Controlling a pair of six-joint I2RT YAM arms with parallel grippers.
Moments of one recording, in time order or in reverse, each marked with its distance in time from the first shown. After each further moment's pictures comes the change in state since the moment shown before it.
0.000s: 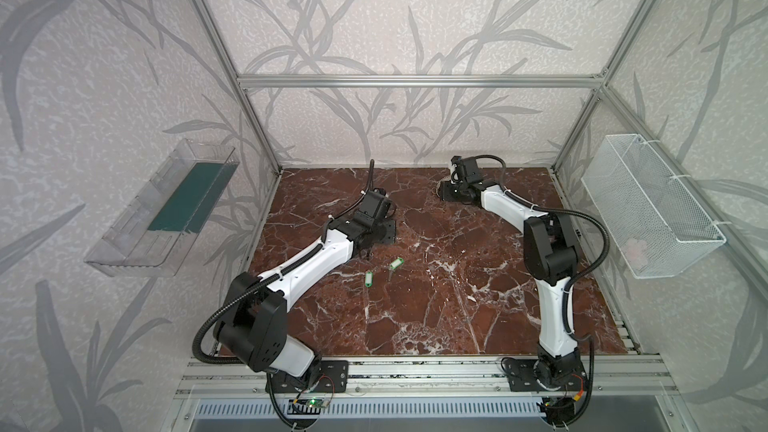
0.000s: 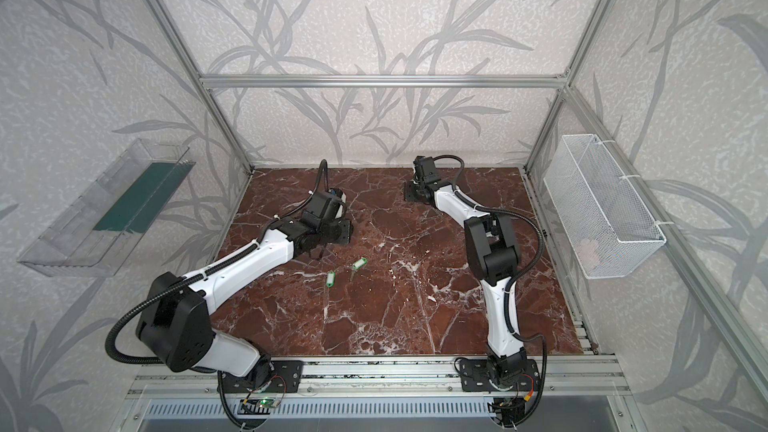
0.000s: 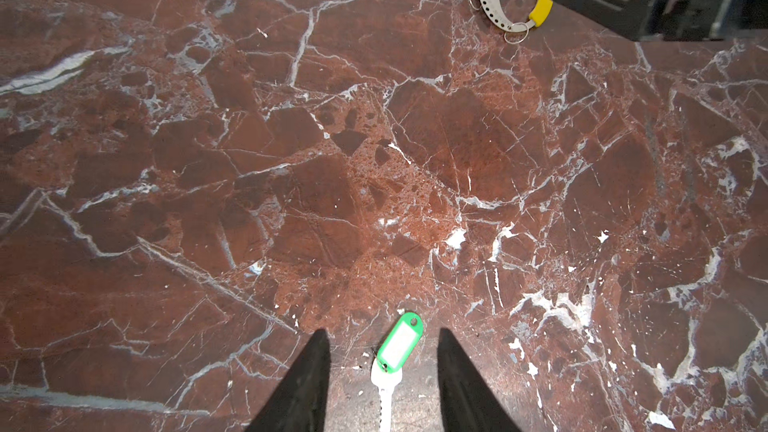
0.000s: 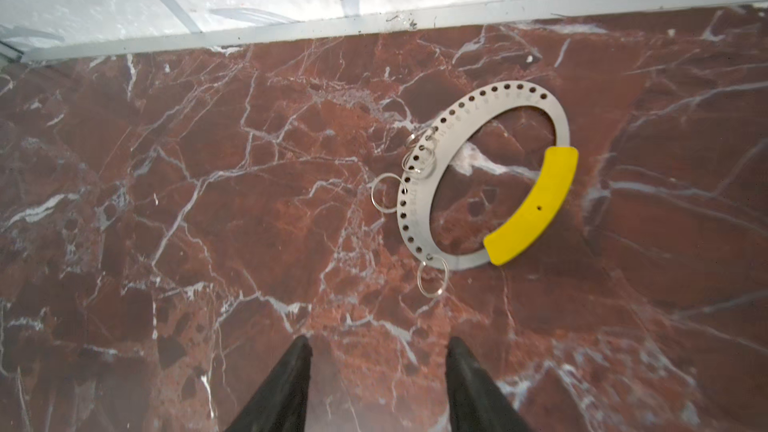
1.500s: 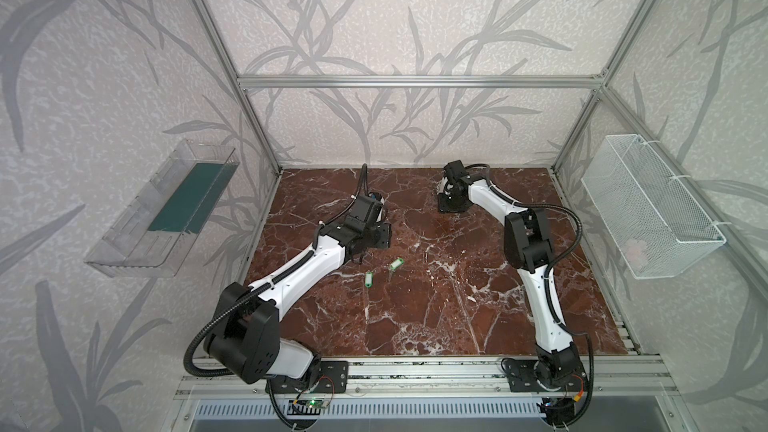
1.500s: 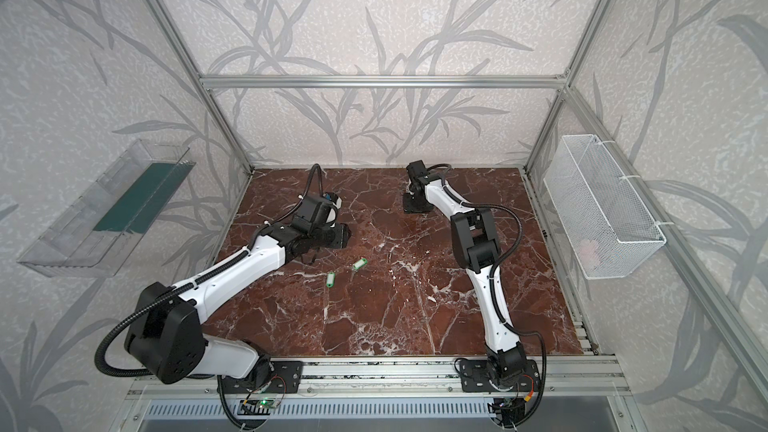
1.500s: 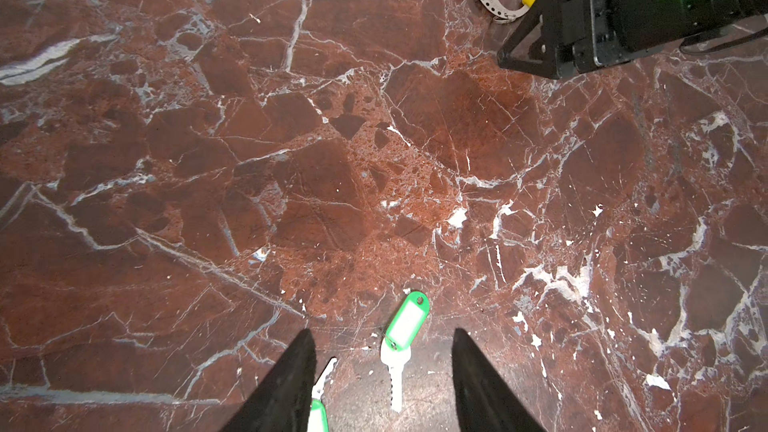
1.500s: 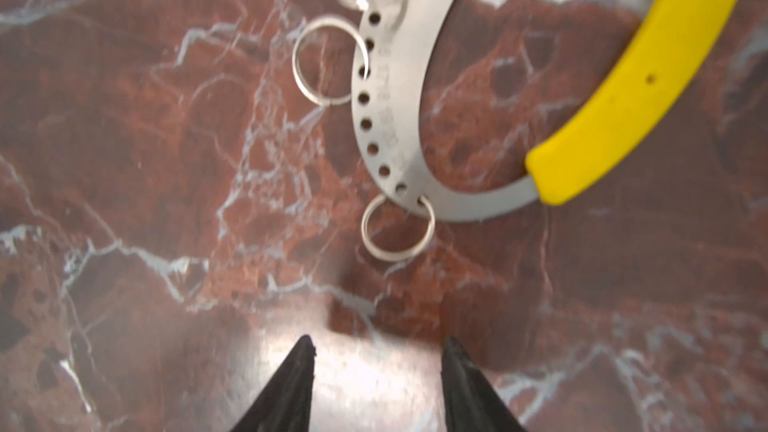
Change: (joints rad) left arm 0.035 -0.058 -0.075 0.018 0.074 0.050; right arm 0.004 0.203 0.269 -0.438 0.003 -0.072
